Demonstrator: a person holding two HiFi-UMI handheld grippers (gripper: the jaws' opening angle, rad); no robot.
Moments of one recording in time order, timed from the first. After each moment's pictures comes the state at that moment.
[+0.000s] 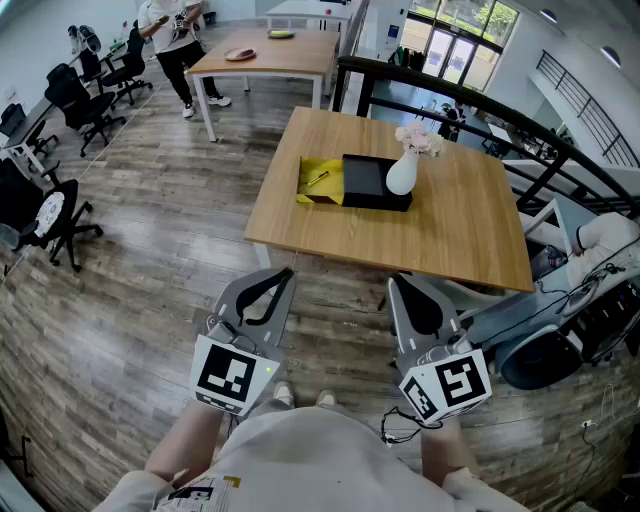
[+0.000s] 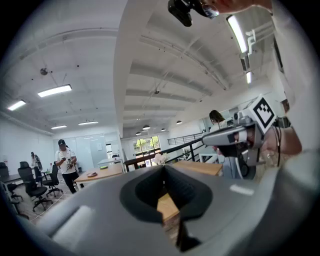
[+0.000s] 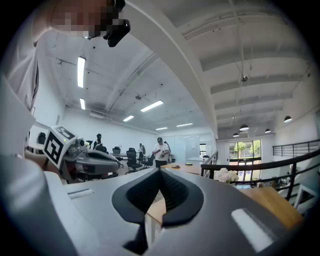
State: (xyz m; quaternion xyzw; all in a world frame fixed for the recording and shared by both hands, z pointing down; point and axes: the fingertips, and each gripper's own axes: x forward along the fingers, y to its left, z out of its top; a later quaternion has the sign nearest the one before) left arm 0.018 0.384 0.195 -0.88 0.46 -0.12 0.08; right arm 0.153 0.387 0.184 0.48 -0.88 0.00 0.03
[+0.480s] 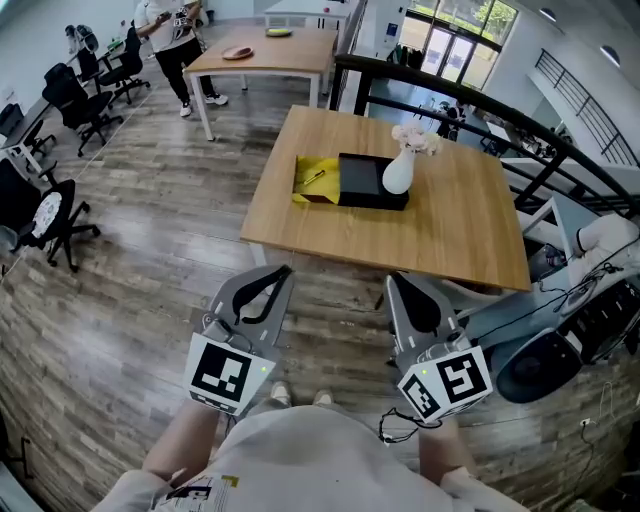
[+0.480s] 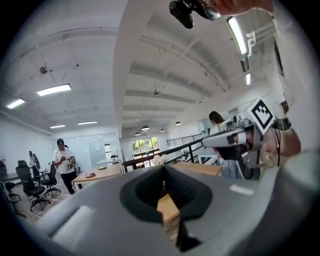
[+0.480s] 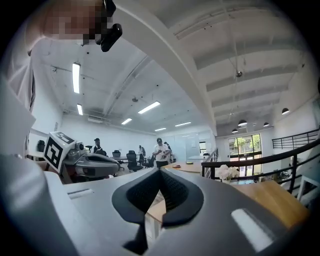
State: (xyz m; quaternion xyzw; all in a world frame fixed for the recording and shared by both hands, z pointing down) left arm 0.030 0.376 0.192 -0.88 0.46 -0.11 0.08; right arm 0.164 0.378 0.185 0.48 -0.88 0.02 0.01
